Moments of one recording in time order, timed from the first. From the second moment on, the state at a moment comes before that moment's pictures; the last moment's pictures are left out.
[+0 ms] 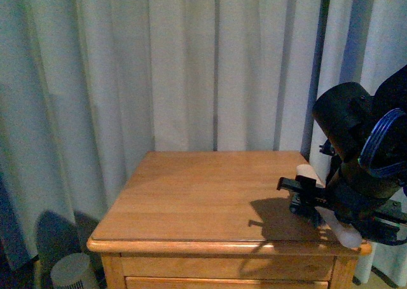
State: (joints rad) left arm -0.03 0.37 0.22 0.28 0.13 0.15; right arm 0.35 2.02 1.33 -0.26 0.19 0.59
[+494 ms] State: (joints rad) left arm -0.03 0.37 0.22 0.28 0.13 0.15; right arm 0.33 1.90 1.23 -0.12 0.24 0.49
